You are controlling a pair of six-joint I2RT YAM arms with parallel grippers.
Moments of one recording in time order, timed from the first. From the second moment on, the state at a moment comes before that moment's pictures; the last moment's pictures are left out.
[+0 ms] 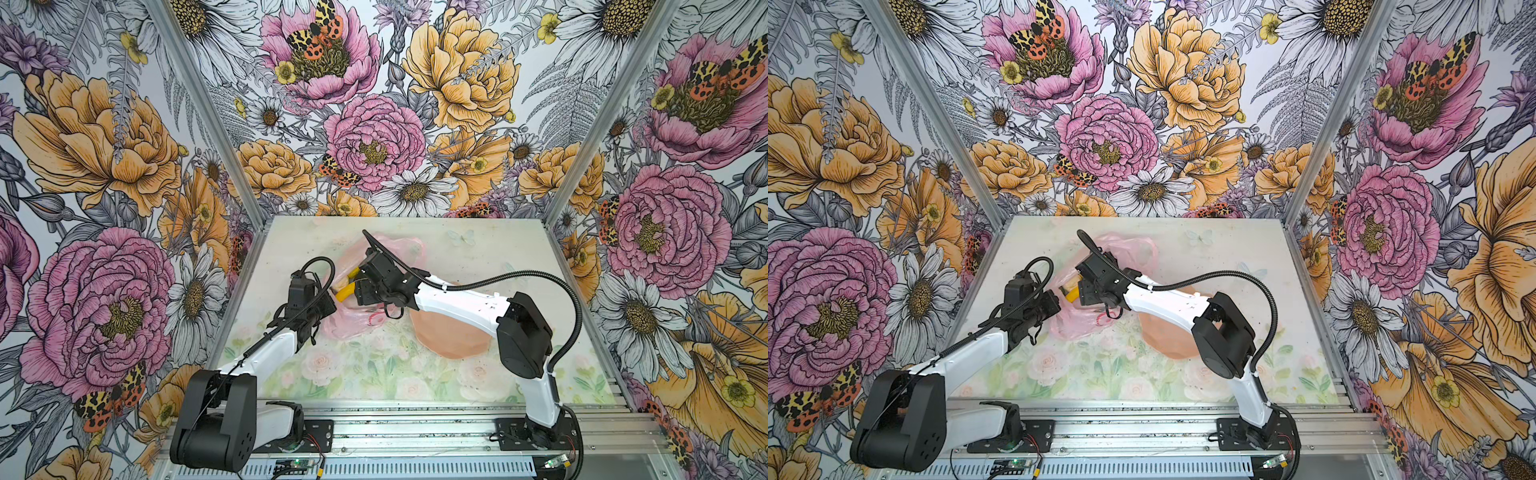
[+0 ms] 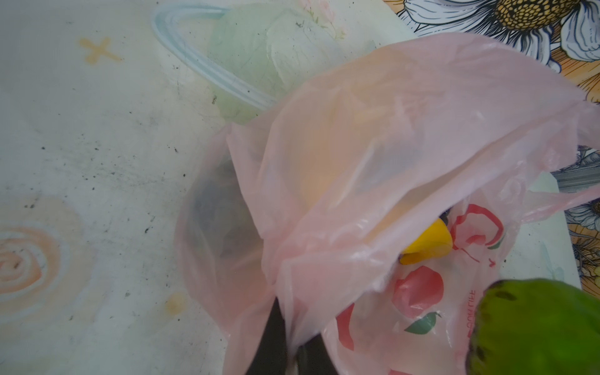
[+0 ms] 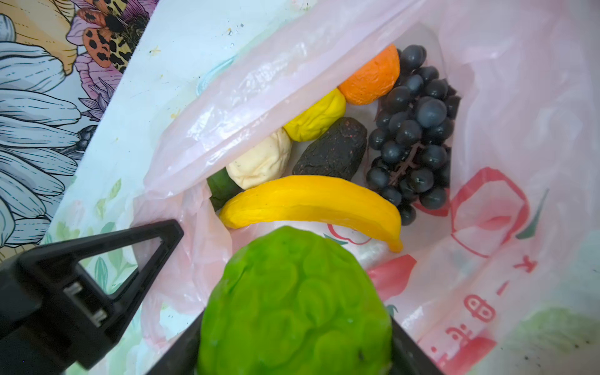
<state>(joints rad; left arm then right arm) -0.13 1.25 0.54 0.00 0.05 -0.61 0.93 2.02 1.70 -0.54 0.13 0.58</state>
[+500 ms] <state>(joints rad) -0.13 1.25 0.54 0.00 0.05 -0.61 0.90 1.72 1.38 -0.55 0.17 0.56</state>
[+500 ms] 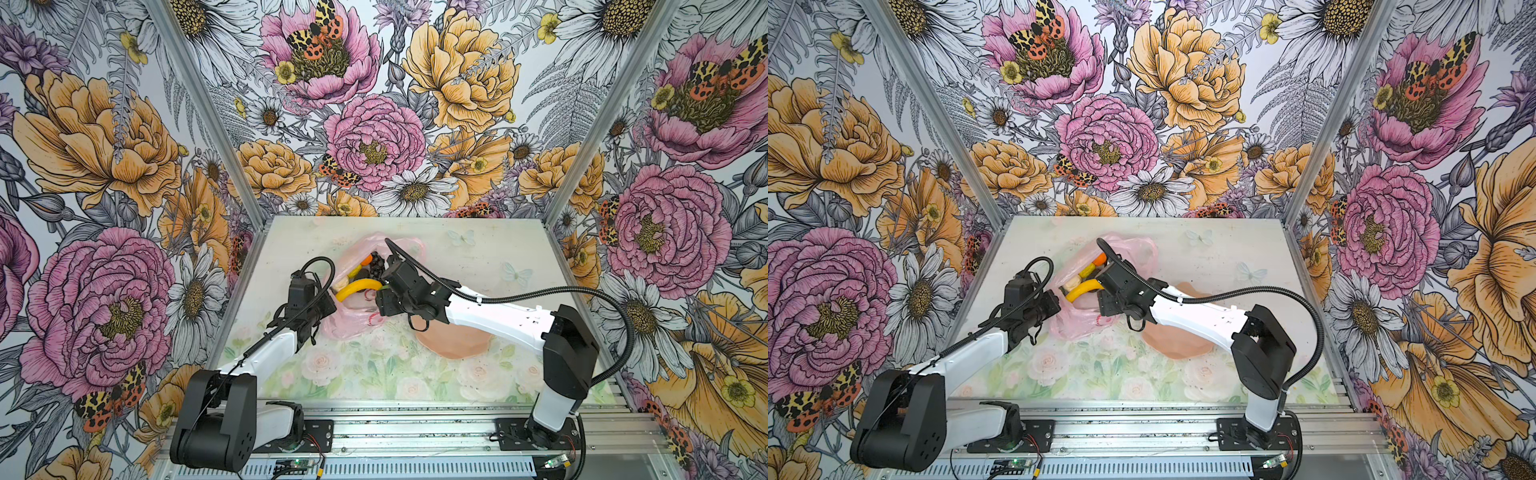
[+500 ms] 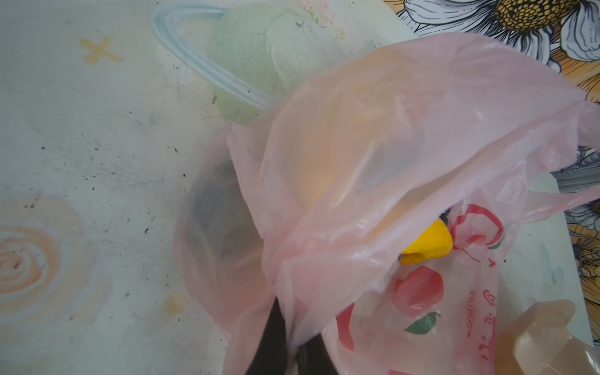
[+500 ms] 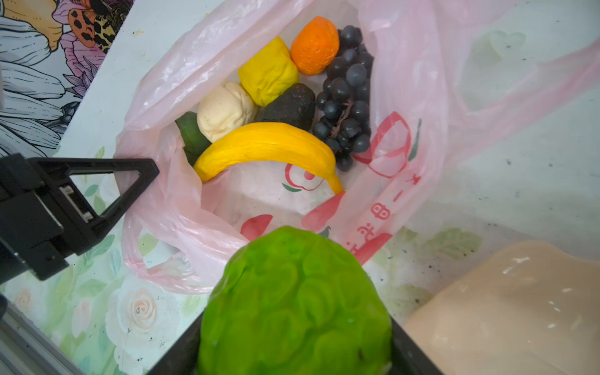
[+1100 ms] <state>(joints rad) -0.13 1.26 0.54 0.02 0.05 -0.61 0.71 1.43 1.00 -0.59 0.22 0.60</state>
